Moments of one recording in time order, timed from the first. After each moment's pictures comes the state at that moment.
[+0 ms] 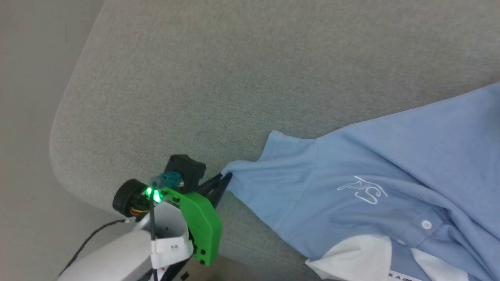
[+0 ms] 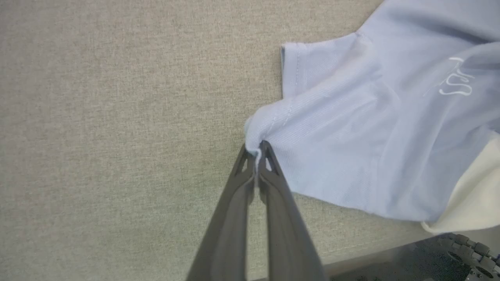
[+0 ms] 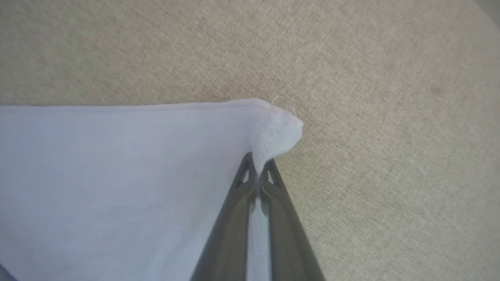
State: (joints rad) left arm -0.50 0.66 -0.97 -0.27 -0.83 0.34 0.25; right arm -0.68 -0.79 0.20 0.19 0.59 0.13 1.07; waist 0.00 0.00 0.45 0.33
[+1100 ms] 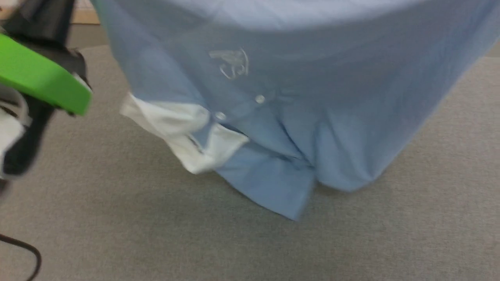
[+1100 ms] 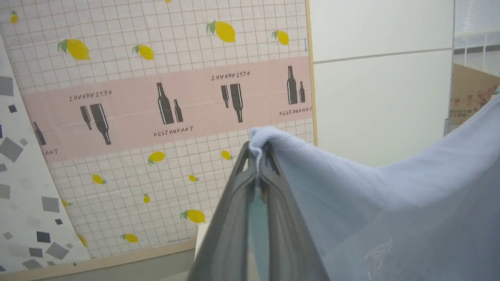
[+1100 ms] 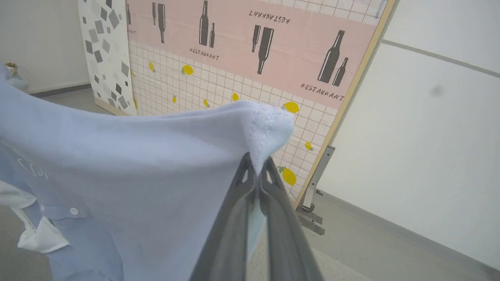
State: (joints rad) left arm -0.82 0.90 -0.54 -0.40 -0.91 0.34 0.17; right arm -0.84 -0.84 0.20 -0.05 0.86 0.13 0.54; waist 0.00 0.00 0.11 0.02
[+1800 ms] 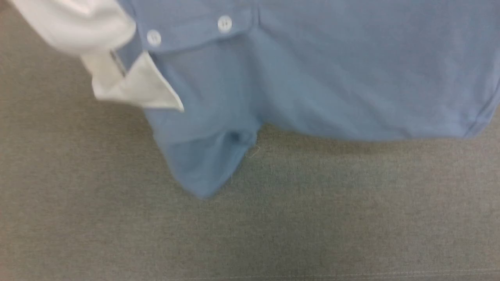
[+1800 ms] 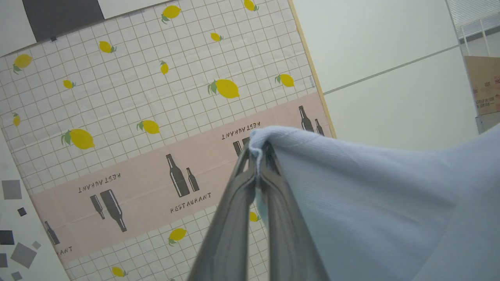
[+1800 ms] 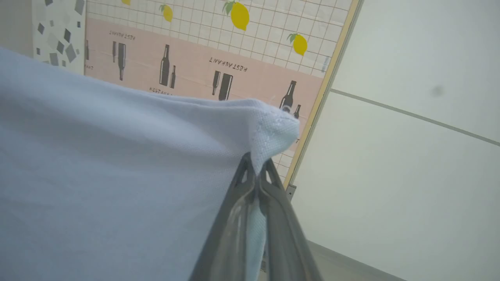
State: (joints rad) left arm -1.47 0.88 -0.54 -0.10 -0.80 0.08 0.31; right arm -1.18 -0.81 0.18 -0.01 0.81 0.13 0.46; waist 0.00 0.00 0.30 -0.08
